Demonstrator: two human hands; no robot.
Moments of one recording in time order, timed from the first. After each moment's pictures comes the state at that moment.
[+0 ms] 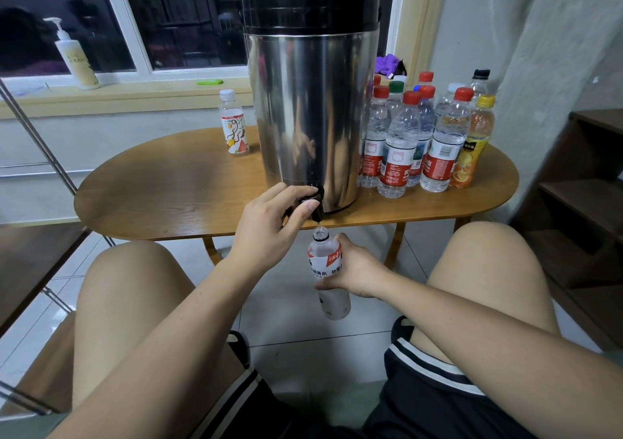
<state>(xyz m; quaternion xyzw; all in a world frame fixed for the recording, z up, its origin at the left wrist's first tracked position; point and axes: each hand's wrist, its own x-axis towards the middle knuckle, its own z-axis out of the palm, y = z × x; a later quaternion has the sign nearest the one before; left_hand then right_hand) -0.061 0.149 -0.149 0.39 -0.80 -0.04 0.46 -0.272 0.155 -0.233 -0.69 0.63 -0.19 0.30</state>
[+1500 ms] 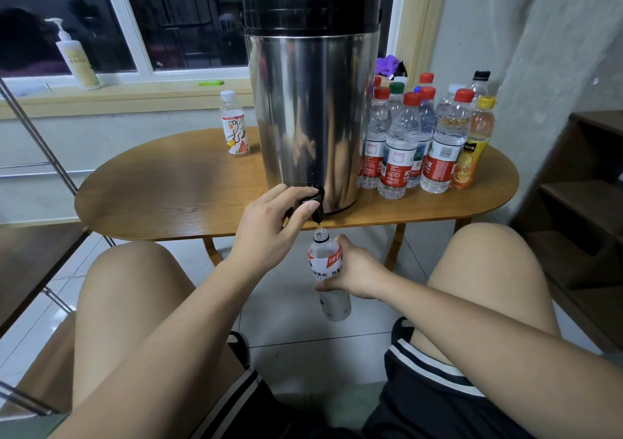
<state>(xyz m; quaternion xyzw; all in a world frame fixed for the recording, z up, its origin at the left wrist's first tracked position) -0.060 0.150 -0.149 0.39 -0.80 -0.05 0.46 -0.272 0.153 -0.237 -0.69 0.64 -0.18 0.29</state>
